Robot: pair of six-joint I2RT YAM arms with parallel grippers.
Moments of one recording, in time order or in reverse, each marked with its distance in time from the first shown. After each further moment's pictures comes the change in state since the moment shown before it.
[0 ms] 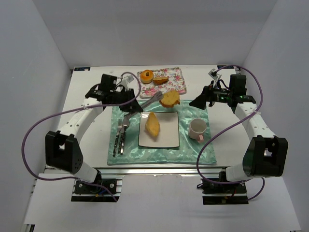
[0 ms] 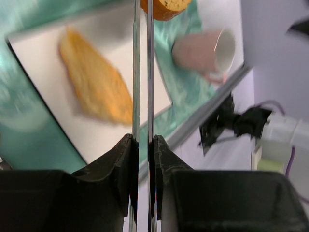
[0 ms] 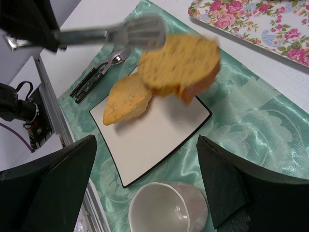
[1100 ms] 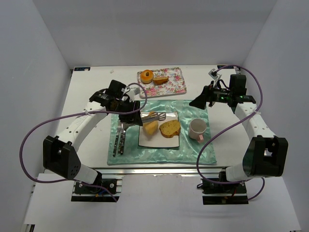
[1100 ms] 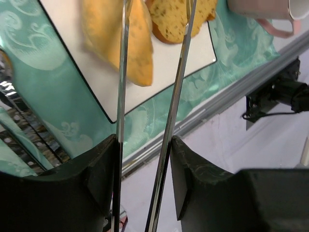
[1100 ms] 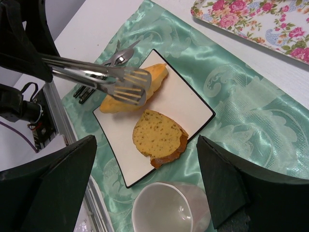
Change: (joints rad) left arm -0.128 -0.080 -0.037 -0.283 -0.224 0.123; right arm 0.000 0.000 0.000 0.000 -0.008 0.015
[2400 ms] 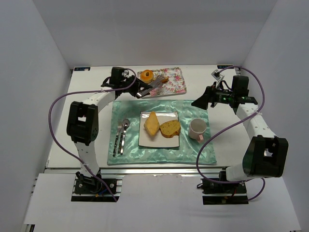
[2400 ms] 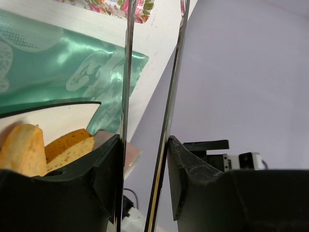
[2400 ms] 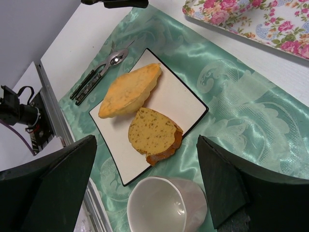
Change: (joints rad) left arm 0.164 0.520 0.199 0.754 0.188 -1.060; right arm -0.035 -0.003 -0.021 0.011 -0.005 0.002
